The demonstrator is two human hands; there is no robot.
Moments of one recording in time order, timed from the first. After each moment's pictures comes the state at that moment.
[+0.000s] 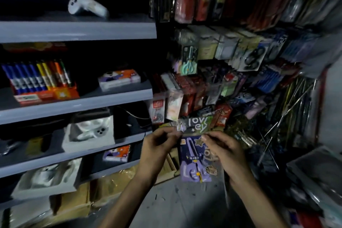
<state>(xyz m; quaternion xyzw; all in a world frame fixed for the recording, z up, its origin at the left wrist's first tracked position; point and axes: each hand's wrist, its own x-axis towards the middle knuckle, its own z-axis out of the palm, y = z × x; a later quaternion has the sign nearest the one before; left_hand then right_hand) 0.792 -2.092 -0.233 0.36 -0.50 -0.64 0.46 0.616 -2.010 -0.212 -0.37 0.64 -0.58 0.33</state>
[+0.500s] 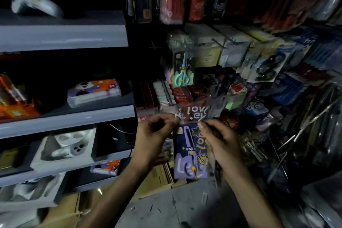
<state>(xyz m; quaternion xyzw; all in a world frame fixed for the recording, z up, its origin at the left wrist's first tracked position) 0.681 -2.209 -0.212 0.39 -0.55 -0.56 0.48 0.510 -2.142 -0.205 -0.42 0.60 -0.60 0.32</state>
